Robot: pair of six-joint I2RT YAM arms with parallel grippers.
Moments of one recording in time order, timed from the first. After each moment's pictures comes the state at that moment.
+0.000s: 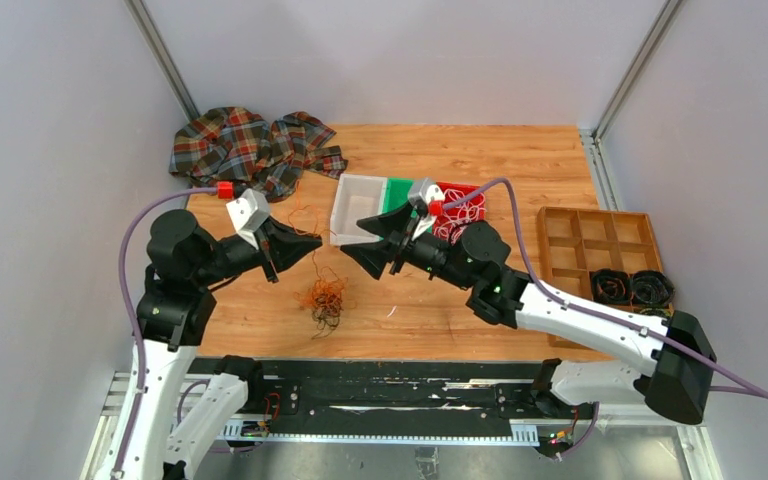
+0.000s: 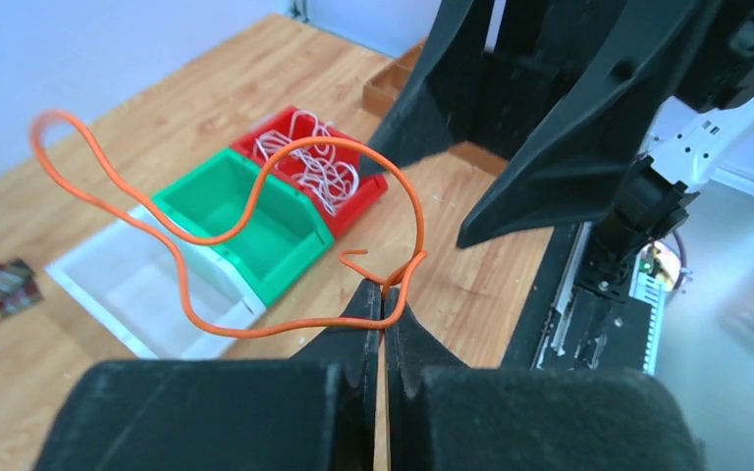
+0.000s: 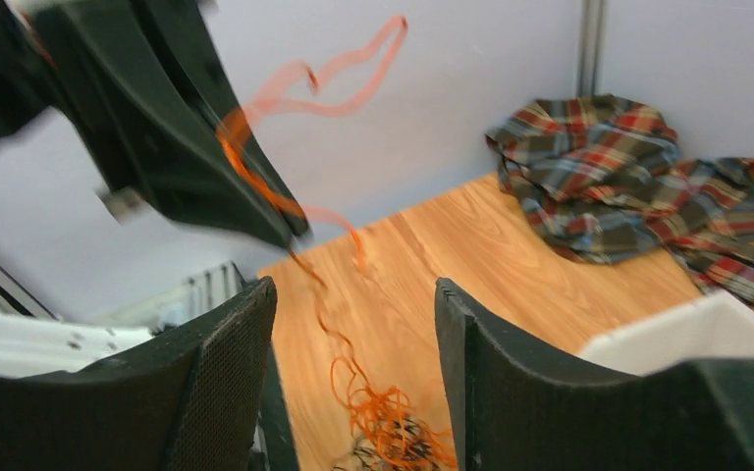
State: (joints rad) left arm -0.18 0.67 0.94 -0.38 0.91 -0.03; right arm 1.03 1.22 0.93 0.53 -0.15 0.26
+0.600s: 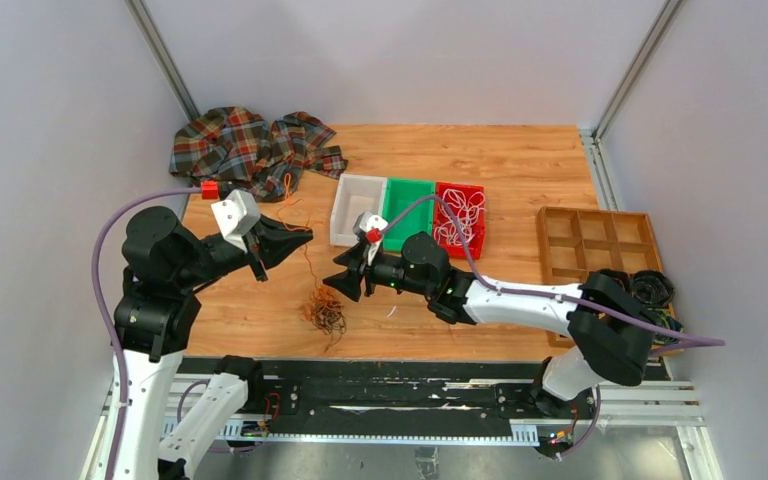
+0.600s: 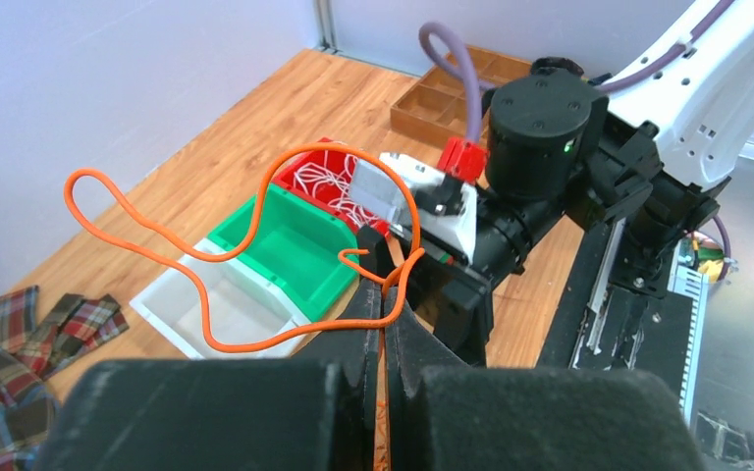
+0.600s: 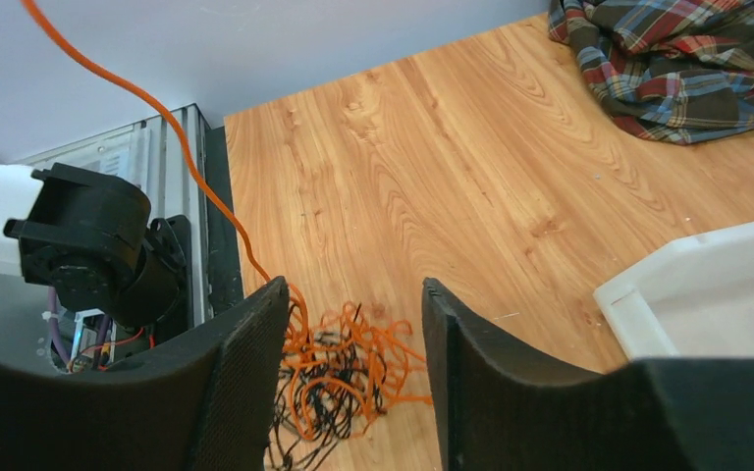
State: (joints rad) left arm -0.18 0.69 1.14 -0.52 0.89 0.11; right arm 1.05 1.49 0.84 0.61 -0.26 0.12
